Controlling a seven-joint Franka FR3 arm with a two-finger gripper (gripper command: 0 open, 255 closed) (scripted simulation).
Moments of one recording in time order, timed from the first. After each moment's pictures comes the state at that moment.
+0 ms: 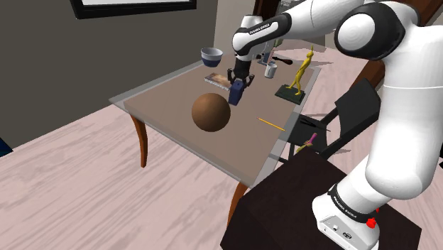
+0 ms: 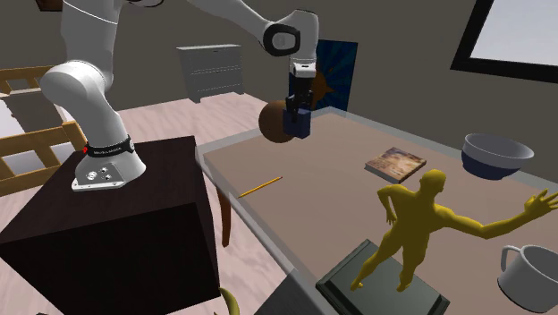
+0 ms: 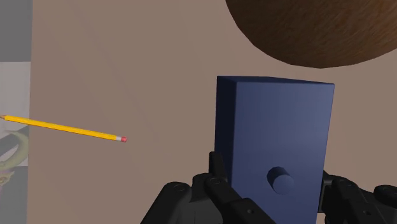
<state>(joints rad) -0.03 0.49 -0.12 -1.66 0.07 2.13 0.89</state>
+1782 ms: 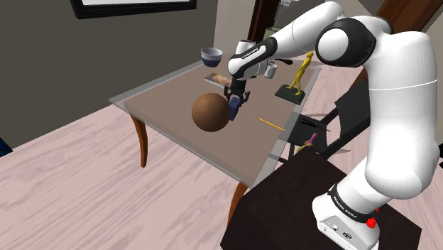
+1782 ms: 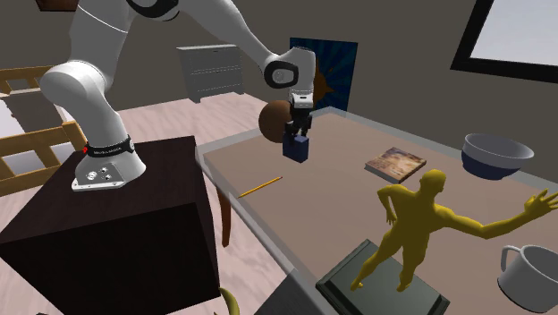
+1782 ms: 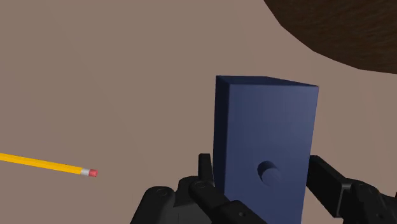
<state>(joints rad) -0.04 0.63 -0.11 -1.71 0.09 2.32 0.88</state>
